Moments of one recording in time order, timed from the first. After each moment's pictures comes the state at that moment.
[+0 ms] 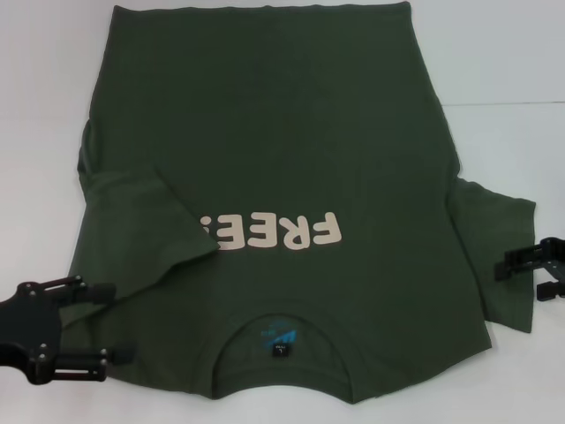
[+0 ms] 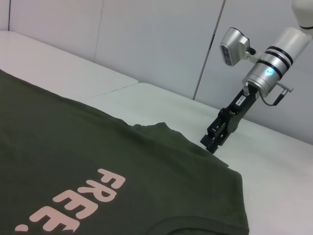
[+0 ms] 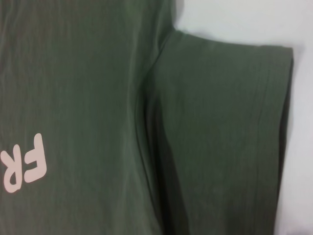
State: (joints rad) left arm -0.40 -2.09 0.41 0.94 2.26 1.92 -1.40; right arm 0.70 1.96 -0.52 -0.72 -2.75 -1.45 2.69
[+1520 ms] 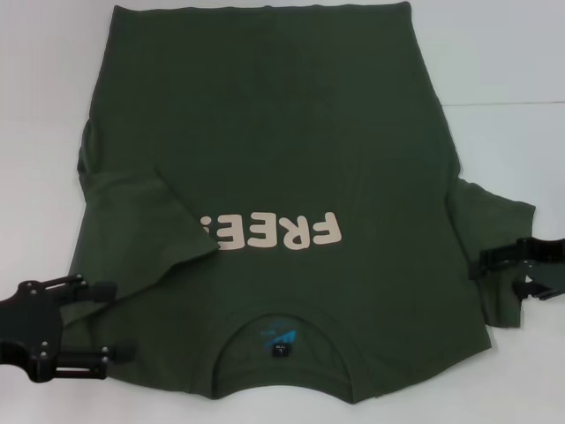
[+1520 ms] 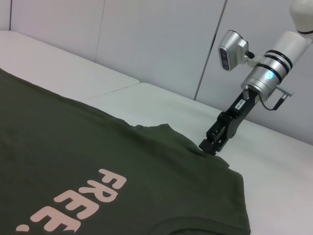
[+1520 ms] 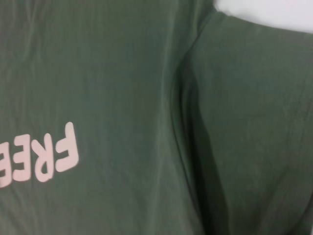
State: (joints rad) left arm -0.40 -2.09 0.41 0.94 2.26 1.91 -1.40; right arm 0.71 1.96 -0.53 -0.66 -2.70 -1.43 2.67
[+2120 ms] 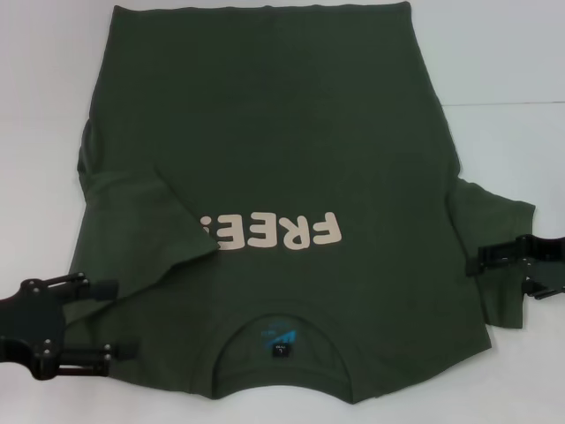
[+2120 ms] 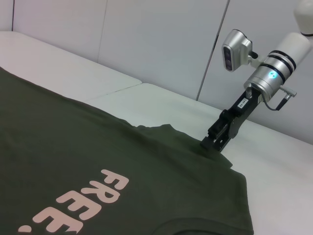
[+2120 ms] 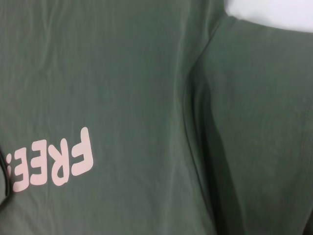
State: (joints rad) left arm -0.41 -2.09 0.41 0.94 2.26 1.91 -1.40; right arm 0.70 1.95 -0.52 -0.63 -2.65 -1.43 2.66
